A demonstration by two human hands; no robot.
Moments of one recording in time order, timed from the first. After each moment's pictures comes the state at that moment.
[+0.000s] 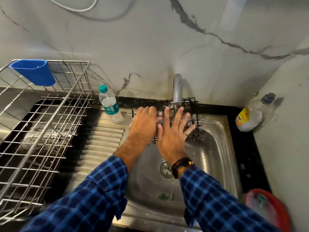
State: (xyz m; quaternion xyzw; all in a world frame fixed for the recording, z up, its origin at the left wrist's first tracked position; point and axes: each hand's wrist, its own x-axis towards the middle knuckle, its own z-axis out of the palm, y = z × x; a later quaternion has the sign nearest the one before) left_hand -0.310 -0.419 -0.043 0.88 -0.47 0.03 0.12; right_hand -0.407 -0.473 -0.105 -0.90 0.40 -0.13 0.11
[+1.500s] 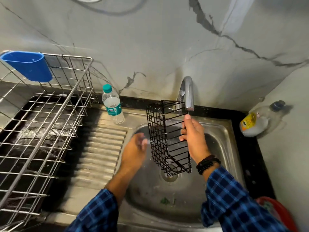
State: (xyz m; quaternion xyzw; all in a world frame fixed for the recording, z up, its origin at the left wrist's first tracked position) left_hand -0.303 -0.349 -0.118 0.84 -0.23 -0.23 0.44; right_hand -0.413 -0.512 -0.079 -0.56 0.36 -0.29 0.69
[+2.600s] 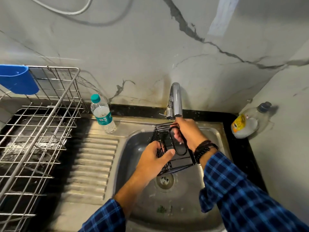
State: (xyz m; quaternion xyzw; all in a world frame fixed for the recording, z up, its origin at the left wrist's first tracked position) left_hand -0.348 -0.396 -0.108 0.72 -0.28 -0.36 0.52; right_hand -0.394 -0.555 -0.055 -0.57 0.51 -0.11 0.64
